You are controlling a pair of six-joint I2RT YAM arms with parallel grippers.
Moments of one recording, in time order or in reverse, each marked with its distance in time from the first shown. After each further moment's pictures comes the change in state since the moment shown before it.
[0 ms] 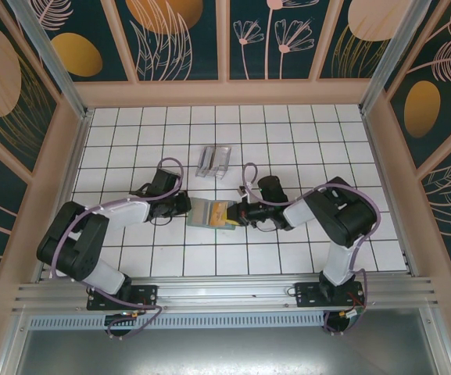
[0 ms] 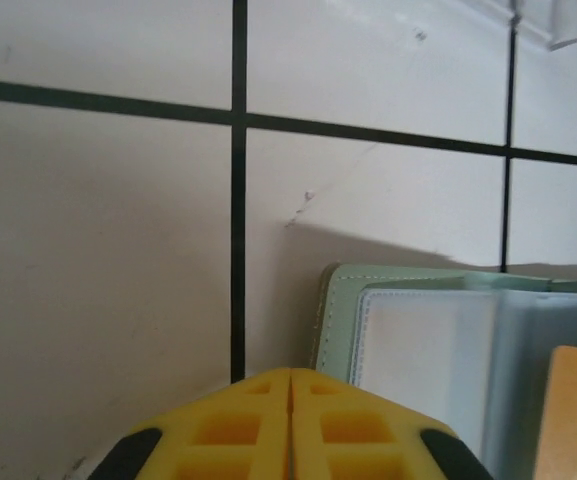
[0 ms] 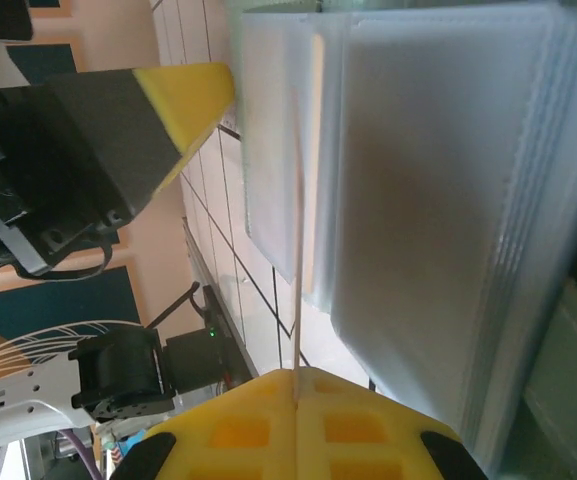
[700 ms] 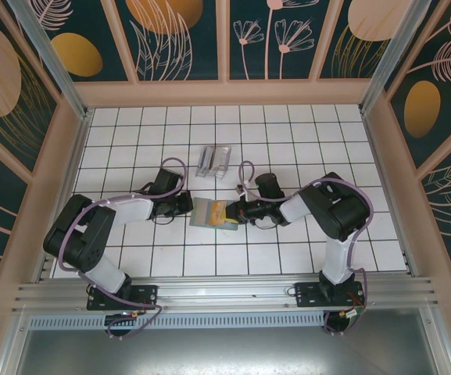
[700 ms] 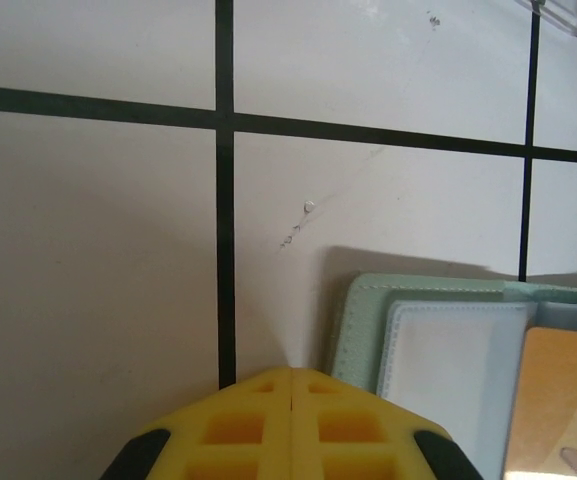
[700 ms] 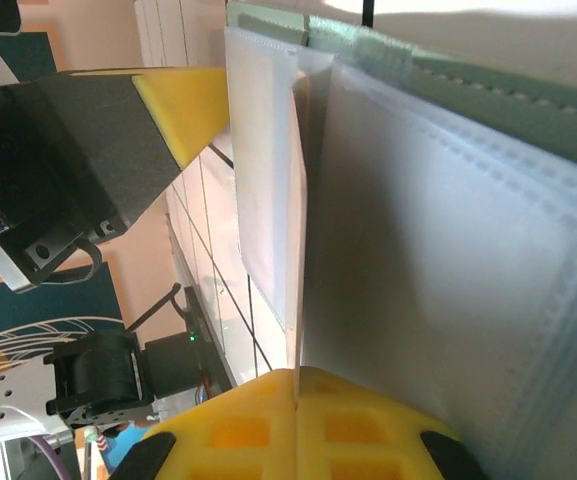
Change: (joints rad) left arm 0.001 0.065 0.019 0.035 0.022 0.010; right arm -0.024 0.058 0.055 -0.060 -0.016 -0.080
